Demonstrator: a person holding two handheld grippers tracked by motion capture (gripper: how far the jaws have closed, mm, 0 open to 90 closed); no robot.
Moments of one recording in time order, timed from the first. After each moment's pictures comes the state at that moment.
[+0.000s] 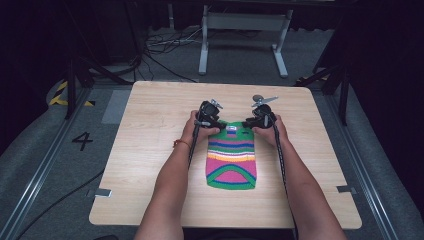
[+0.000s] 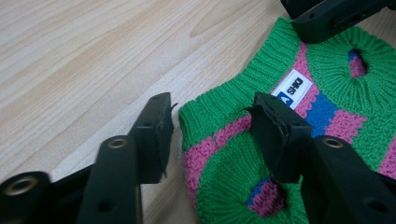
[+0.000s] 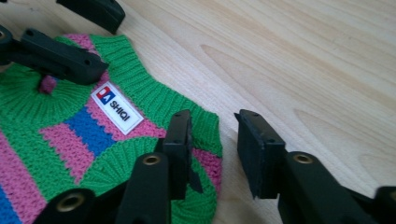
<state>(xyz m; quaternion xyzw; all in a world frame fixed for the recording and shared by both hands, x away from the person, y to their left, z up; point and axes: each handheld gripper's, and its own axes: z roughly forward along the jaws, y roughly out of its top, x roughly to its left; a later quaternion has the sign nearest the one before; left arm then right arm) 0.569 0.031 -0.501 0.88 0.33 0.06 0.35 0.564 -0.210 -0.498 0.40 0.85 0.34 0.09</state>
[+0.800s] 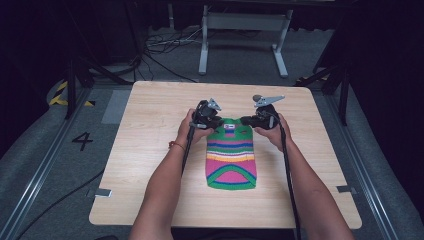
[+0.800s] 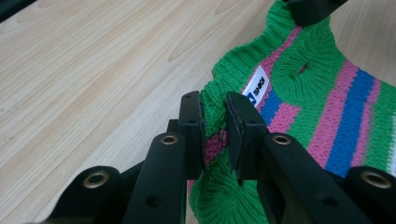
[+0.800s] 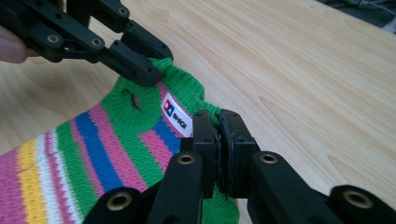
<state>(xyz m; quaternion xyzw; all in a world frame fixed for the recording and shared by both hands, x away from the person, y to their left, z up) 0.538 0.045 -0.465 0.89 0.26 0.11 0.36 0.533 -0.206 -0.456 0.31 0.85 0.42 0.09</state>
